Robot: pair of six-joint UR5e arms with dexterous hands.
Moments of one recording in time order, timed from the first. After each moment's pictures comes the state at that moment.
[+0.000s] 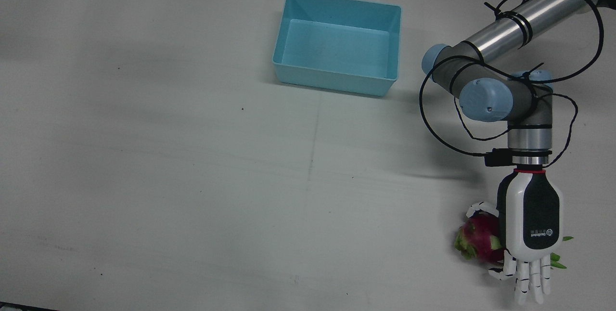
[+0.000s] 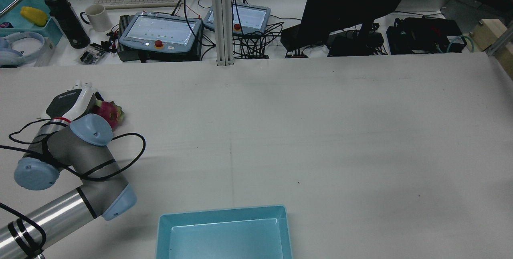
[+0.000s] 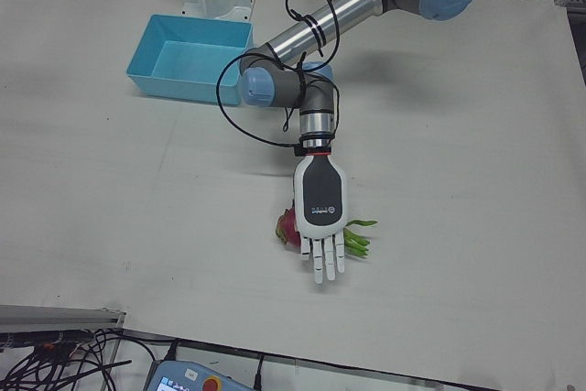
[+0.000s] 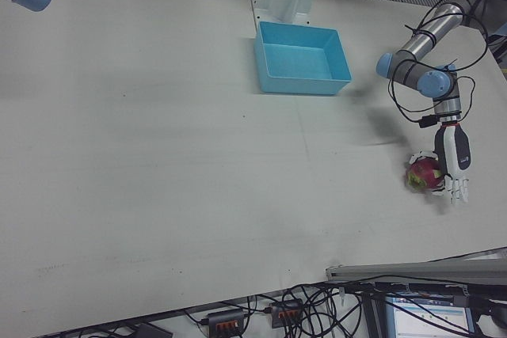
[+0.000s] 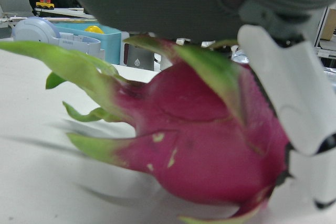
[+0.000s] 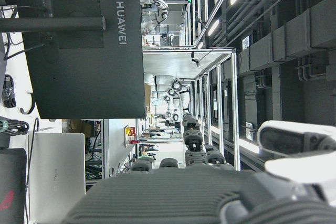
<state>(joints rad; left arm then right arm) -0.73 -2.23 -1.31 0.91 0.94 1.06 1.52 -1.56 1.56 -3.06 -1.49 0.05</state>
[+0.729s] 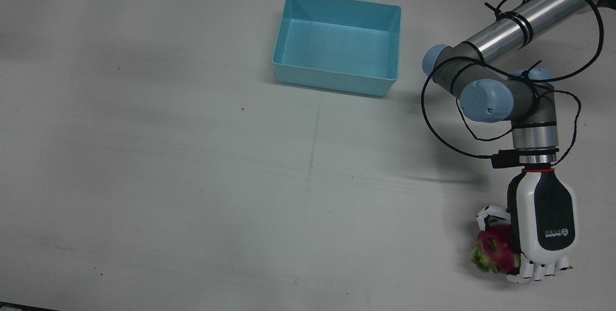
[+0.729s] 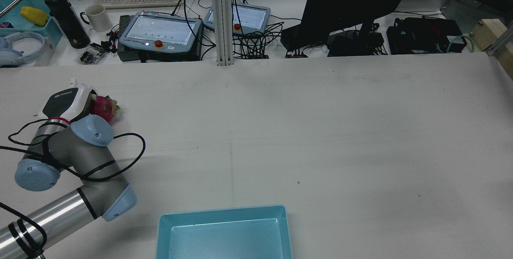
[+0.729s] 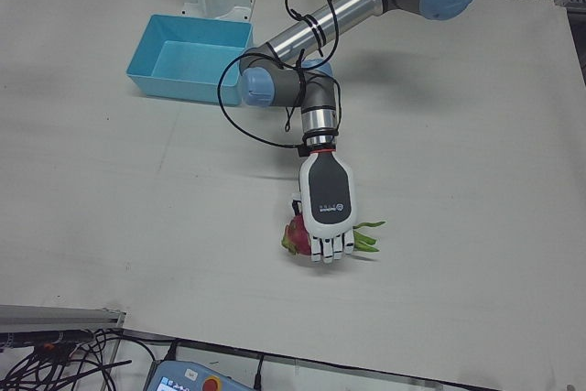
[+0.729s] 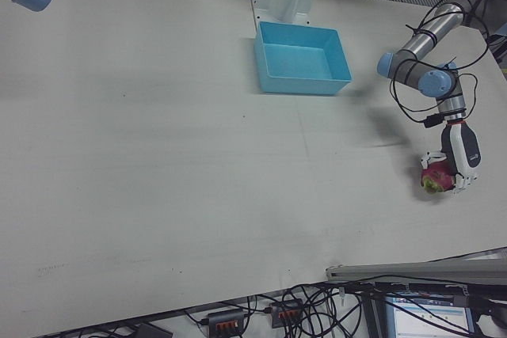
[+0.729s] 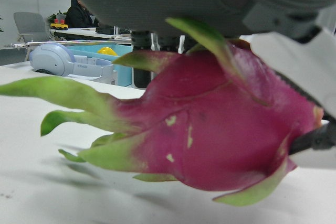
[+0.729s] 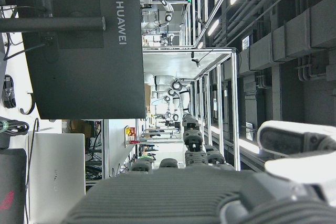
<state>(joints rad) -0.73 -2.23 -1.33 0.95 0.88 1.06 1.52 -1.56 1.56 -3.06 -1.49 0.05</state>
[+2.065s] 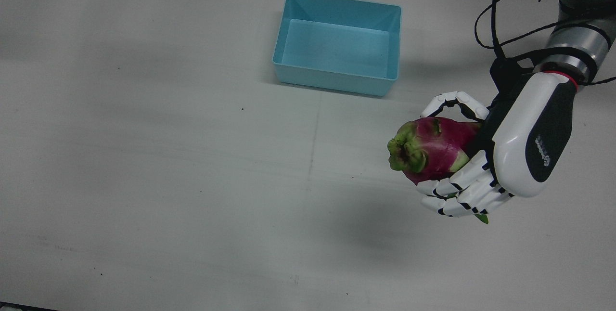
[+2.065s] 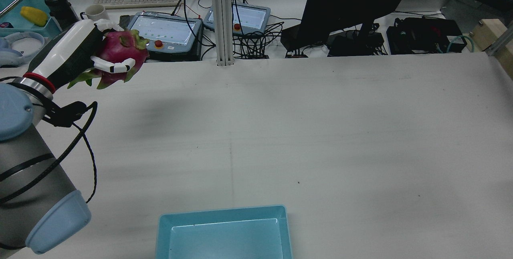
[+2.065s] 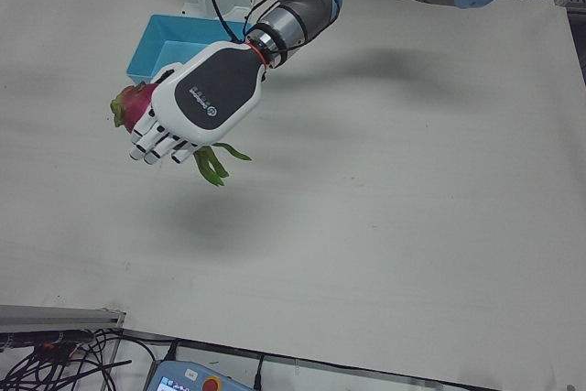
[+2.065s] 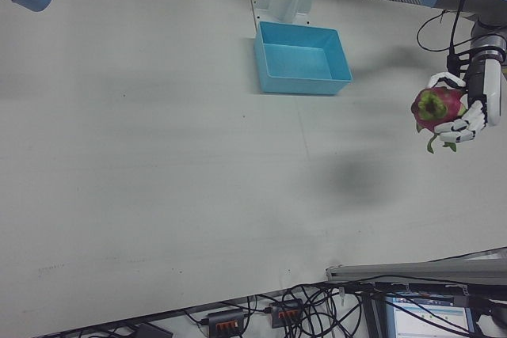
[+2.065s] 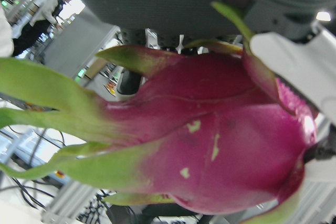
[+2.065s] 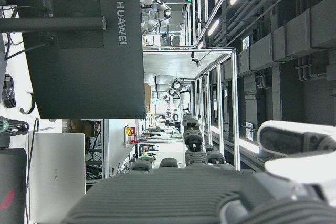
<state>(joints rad) -0.84 -2.13 -1.98 0.55 1.30 1.10 1.52 -1.56 1.56 -3.06 -1.49 0.05</state>
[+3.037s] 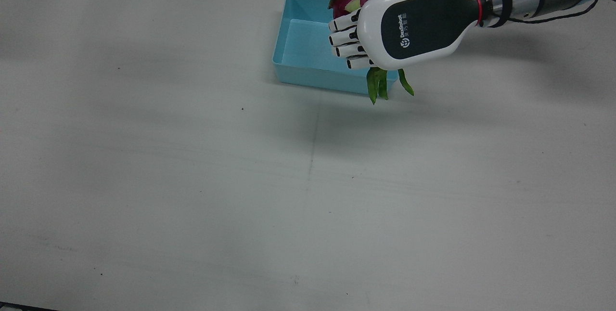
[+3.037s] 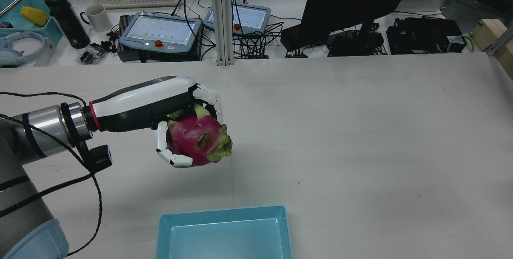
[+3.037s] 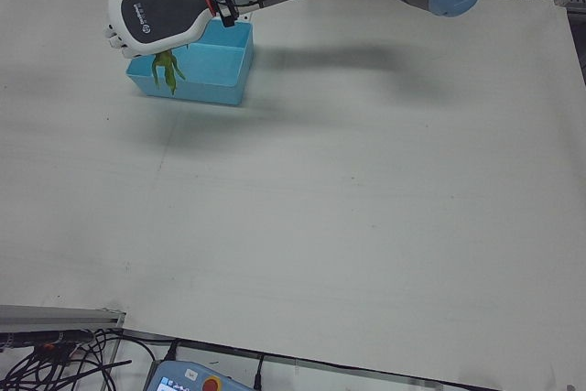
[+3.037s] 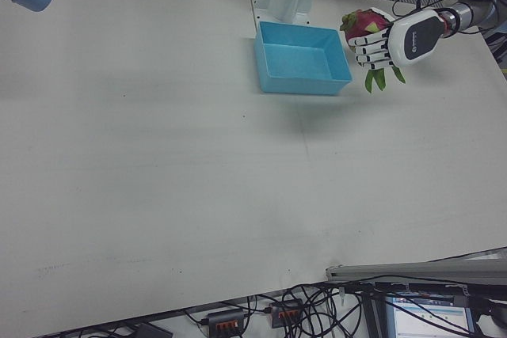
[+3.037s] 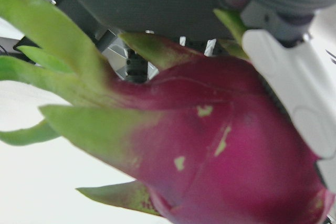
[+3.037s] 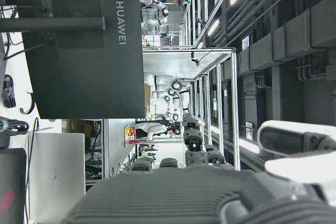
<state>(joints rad) -0.68 -2.15 -2.16 0.58 1.75 1.15 1.52 -1.56 1.56 -3.06 -1.49 0.05</state>
